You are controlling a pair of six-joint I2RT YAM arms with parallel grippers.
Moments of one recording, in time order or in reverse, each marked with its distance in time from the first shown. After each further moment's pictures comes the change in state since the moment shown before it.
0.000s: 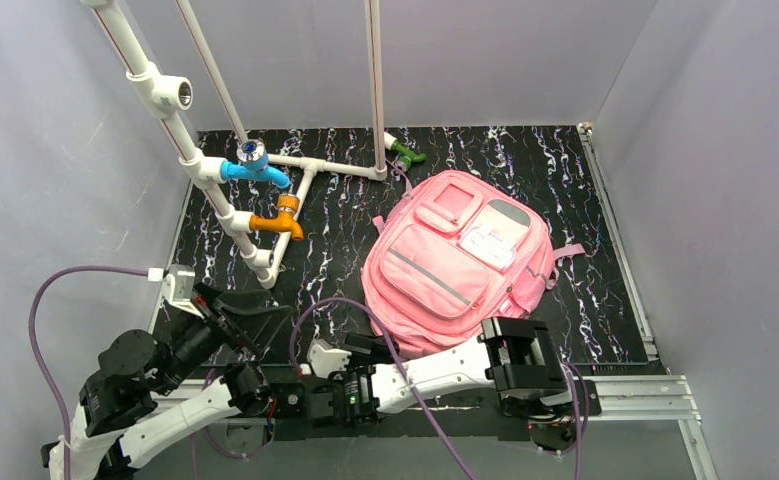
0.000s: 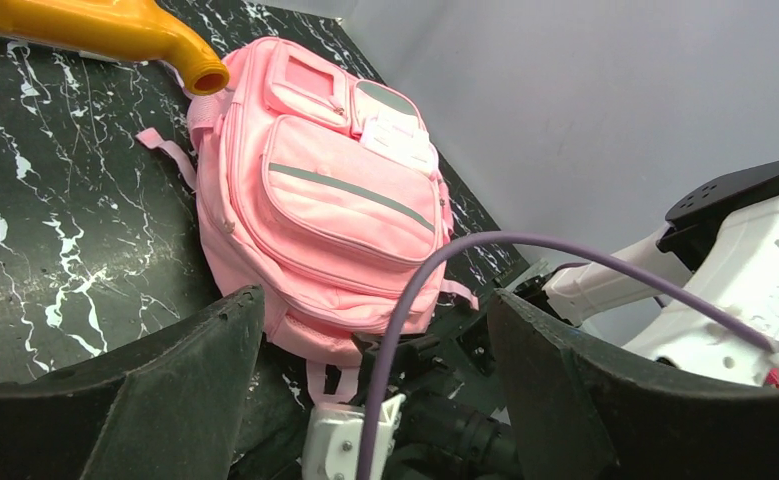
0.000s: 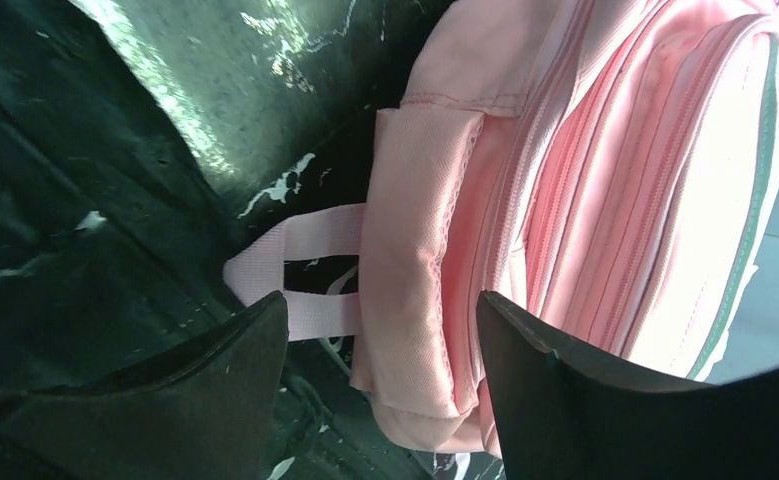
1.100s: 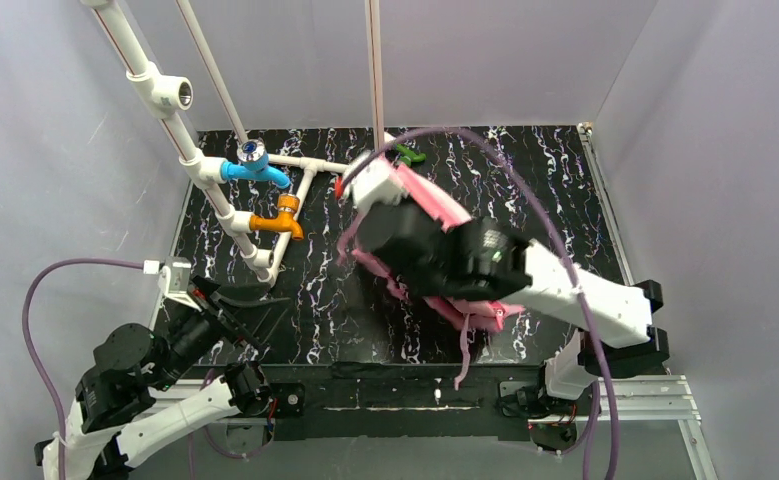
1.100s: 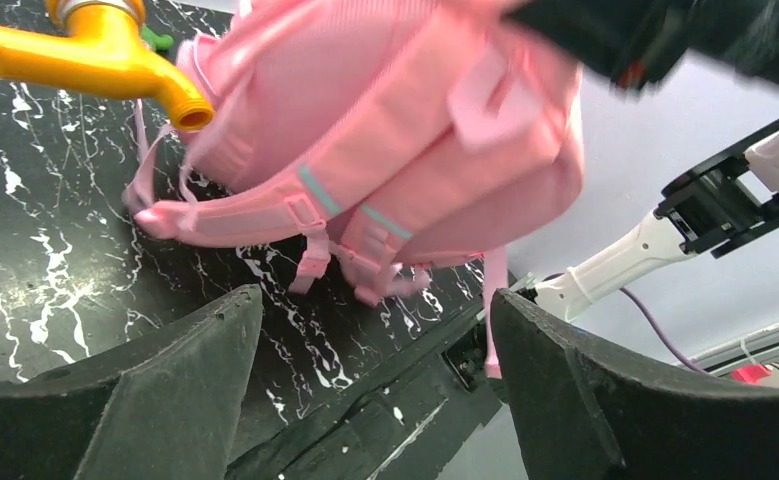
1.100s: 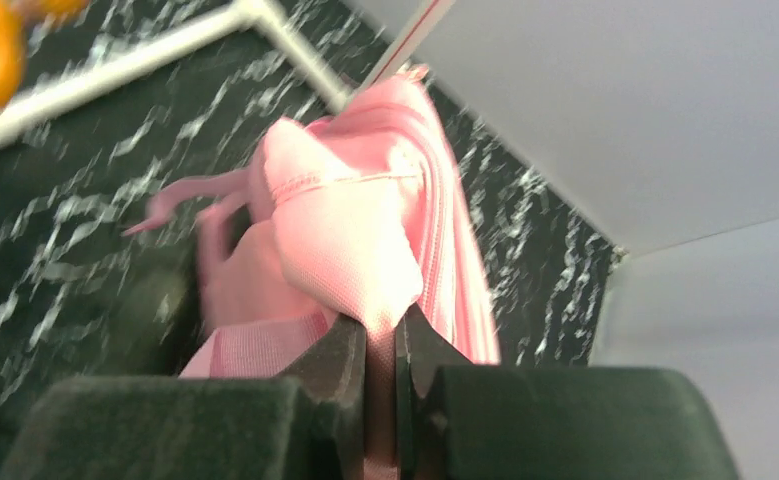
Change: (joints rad) left arm 0.000 0.042 0.052 0.013 -0.022 -0.018; right arm -0.274 -0.375 0.527 -0.107 0.116 -0.322
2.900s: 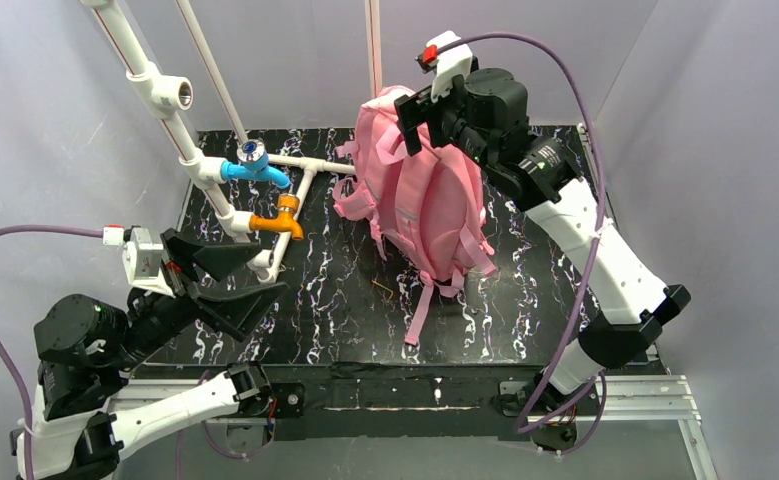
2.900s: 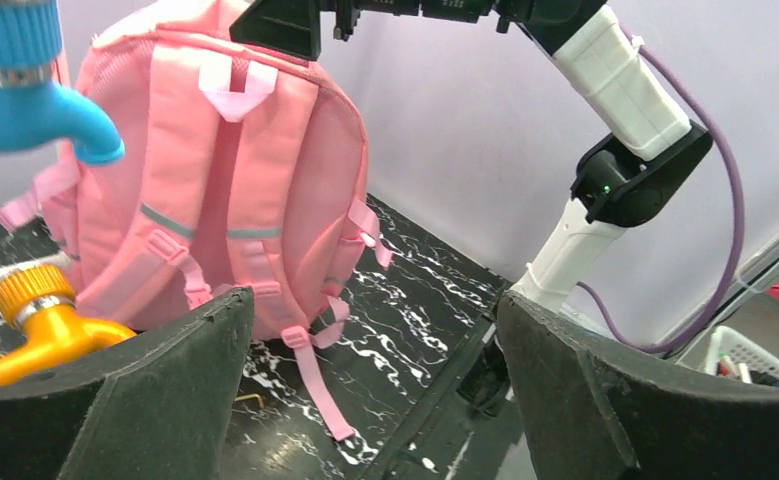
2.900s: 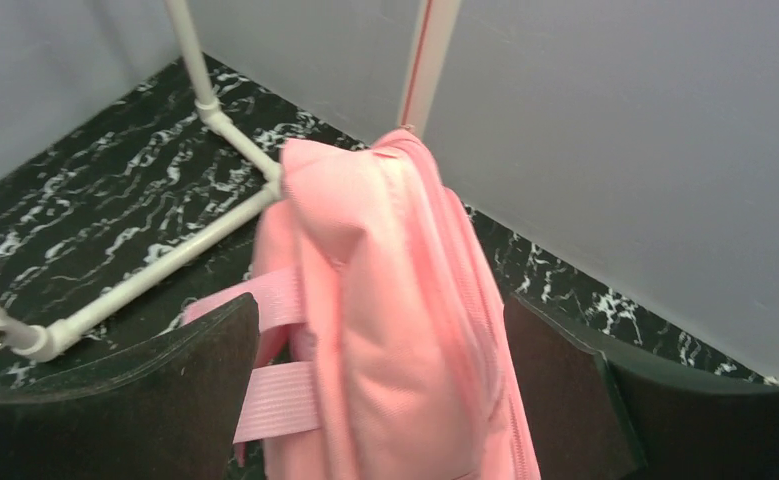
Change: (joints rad) left arm 0.000 0.304 0.357 0.092 0.198 0.293; right arm -0.716 -0.032 0.008 0.518 -0.763 -0.223
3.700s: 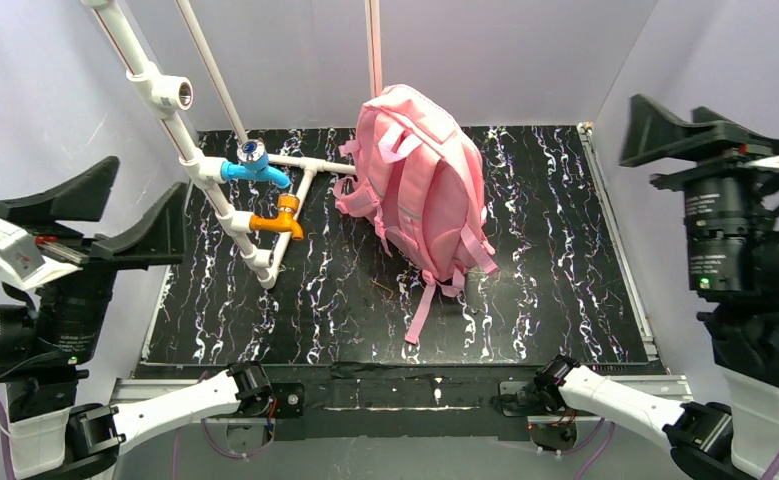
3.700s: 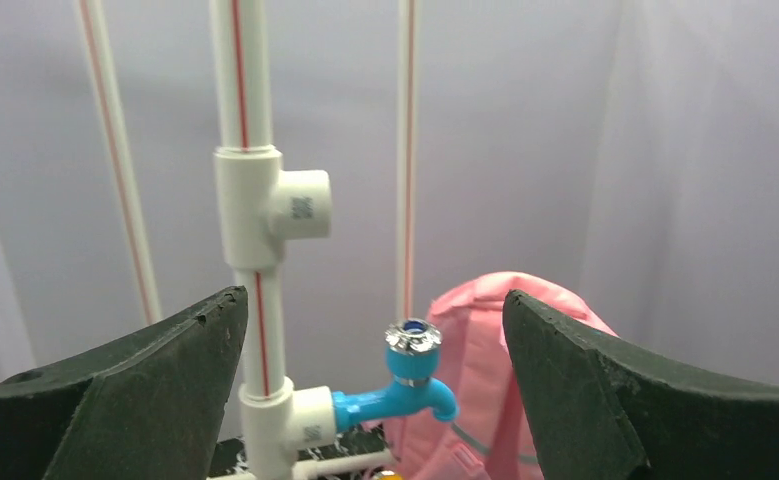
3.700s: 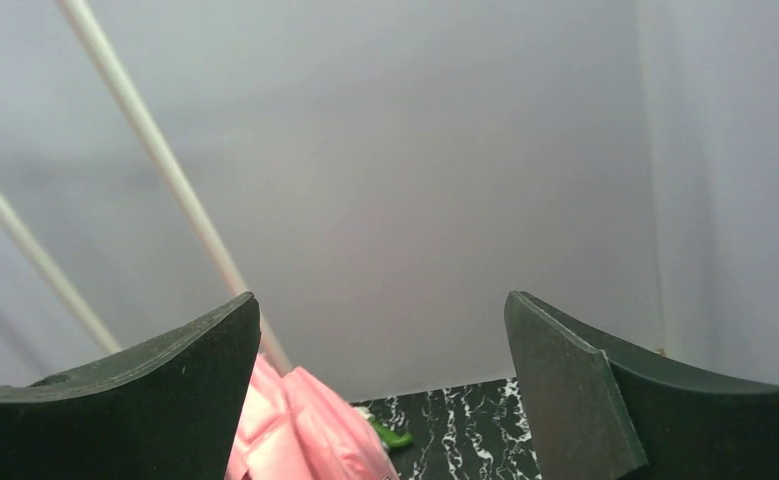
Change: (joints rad) left arm 0.000 0.132 0.258 0.322 -0.378 0.647; right arm 0.003 -0.691 -0.248 0.232 0.397 0.124
